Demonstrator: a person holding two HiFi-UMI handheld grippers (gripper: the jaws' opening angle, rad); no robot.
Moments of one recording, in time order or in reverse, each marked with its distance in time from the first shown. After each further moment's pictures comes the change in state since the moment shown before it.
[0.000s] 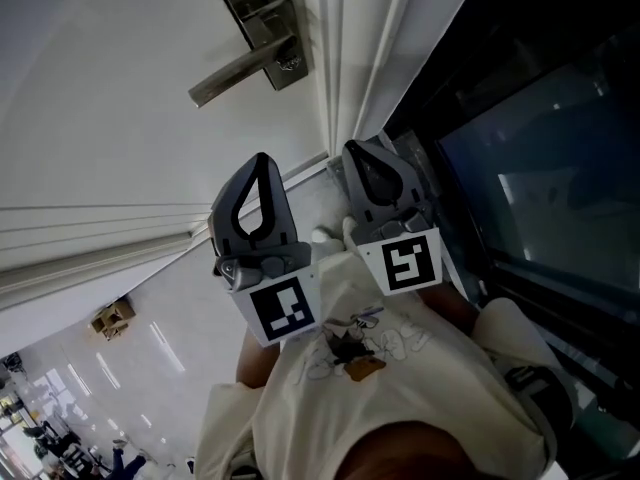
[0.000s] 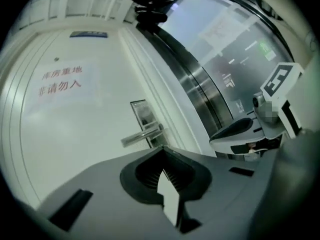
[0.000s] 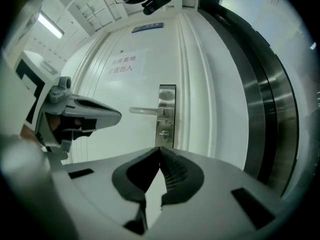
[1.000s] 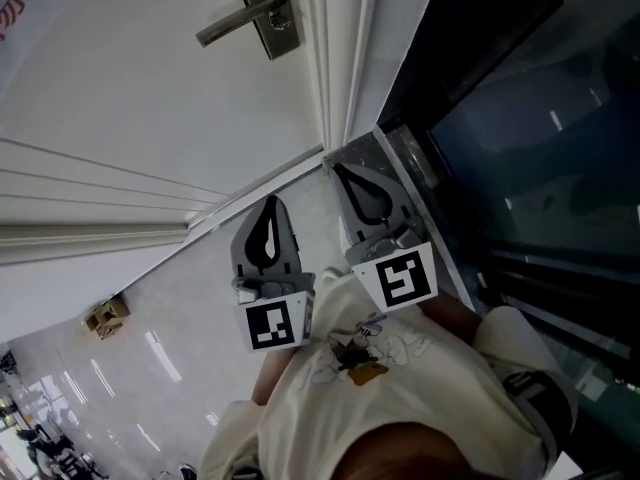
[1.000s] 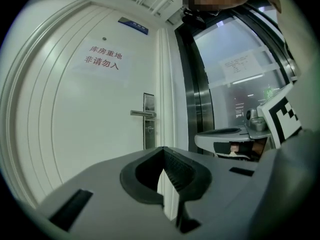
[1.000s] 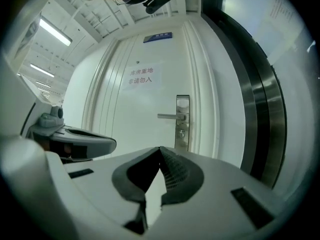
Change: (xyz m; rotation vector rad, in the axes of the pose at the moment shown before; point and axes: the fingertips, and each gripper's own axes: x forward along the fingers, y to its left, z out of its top) left arm -0.141 -0.058 -0.041 -0.457 0.024 -0.037; right arm -0.108 0.075 0.000 -0.002 0.009 0.078
